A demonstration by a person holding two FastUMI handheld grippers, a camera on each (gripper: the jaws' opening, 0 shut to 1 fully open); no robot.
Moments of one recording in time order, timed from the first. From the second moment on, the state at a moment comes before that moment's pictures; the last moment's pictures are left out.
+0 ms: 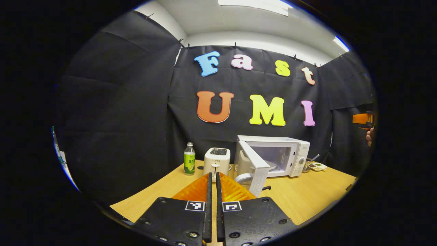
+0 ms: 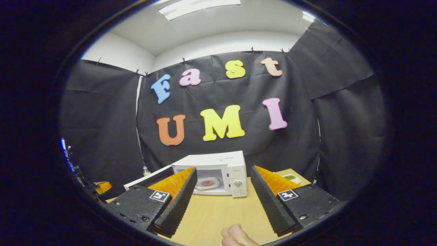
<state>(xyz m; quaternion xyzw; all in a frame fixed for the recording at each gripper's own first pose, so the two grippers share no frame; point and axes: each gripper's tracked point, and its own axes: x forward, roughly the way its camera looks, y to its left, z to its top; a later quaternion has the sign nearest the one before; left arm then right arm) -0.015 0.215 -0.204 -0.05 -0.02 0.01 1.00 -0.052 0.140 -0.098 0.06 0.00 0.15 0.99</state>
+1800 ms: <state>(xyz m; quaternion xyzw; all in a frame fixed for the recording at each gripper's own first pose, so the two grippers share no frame) 0.099 0.011 -0.276 -0.06 0.05 -0.15 0.99 -0.160 0.010 -0.059 0.03 -0.07 0.11 0.99</state>
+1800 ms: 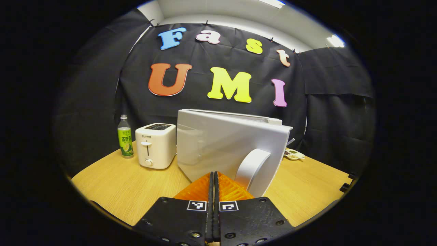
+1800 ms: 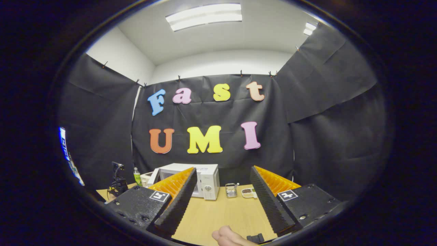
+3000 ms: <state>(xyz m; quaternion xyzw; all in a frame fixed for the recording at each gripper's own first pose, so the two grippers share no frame) 0.252 -0.165 -0.263 -0.07 0.05 -0.22 0.97 -0.127 -0.036 -0.100 0.05 -0.04 0.10 0.99</state>
